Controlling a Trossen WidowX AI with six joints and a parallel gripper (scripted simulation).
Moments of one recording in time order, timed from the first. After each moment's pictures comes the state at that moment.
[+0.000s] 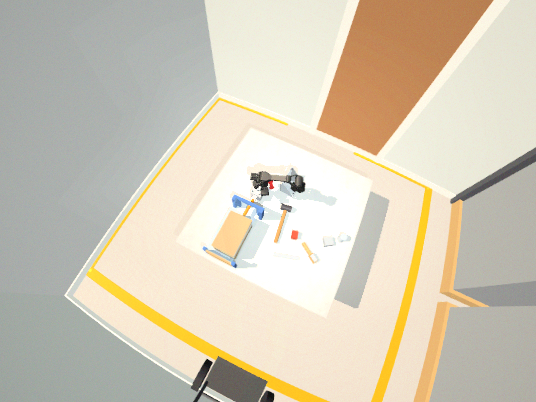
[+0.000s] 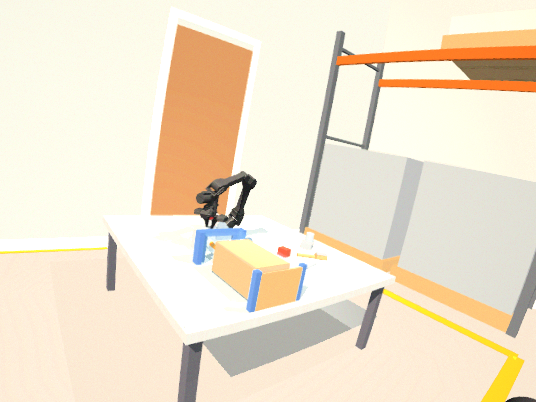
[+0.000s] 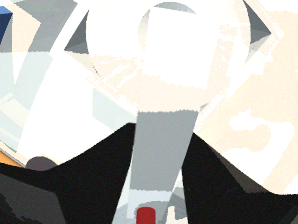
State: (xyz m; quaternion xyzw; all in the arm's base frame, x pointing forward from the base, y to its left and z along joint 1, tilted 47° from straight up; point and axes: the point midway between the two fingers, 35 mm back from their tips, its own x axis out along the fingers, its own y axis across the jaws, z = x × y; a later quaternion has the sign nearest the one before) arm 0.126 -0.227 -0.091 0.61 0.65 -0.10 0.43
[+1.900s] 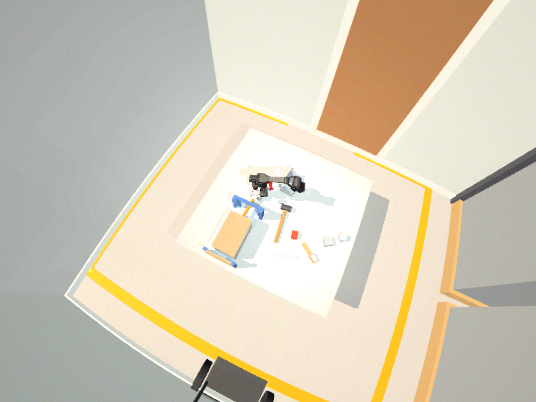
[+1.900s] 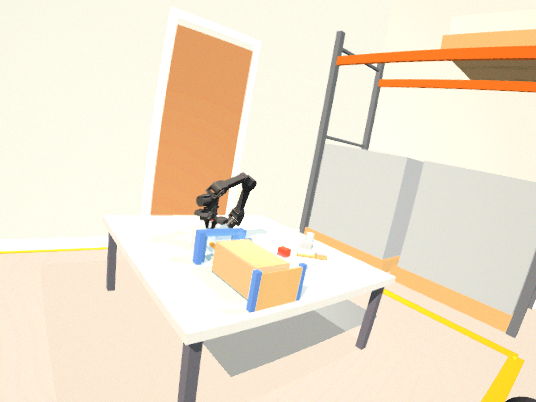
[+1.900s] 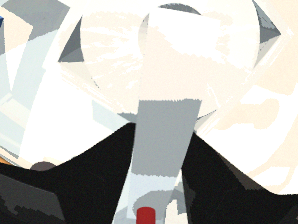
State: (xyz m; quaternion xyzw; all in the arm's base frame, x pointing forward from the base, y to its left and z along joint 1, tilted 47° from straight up) arm 0.132 -0.222 -0.096 0.62 0.67 -0.10 0.40
